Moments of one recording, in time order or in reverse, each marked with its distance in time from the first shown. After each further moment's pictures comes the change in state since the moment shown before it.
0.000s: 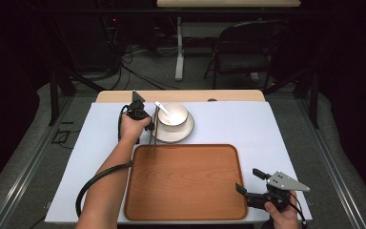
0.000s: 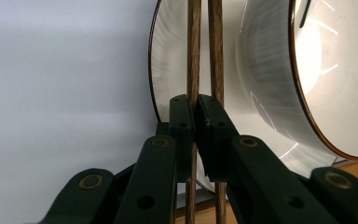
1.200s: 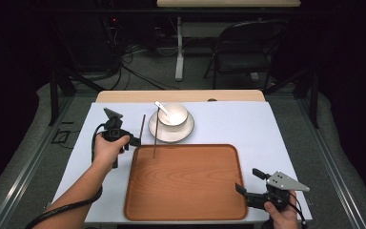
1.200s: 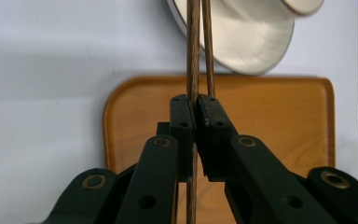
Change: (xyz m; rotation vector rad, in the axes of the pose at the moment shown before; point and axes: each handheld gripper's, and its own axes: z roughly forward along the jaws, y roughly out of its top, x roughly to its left) left arm 0.036 -0.098 -0.067 -0.040 -0.197 -0.014; right arm 0.001 0.000 0.000 0.000 -0.001 0.002
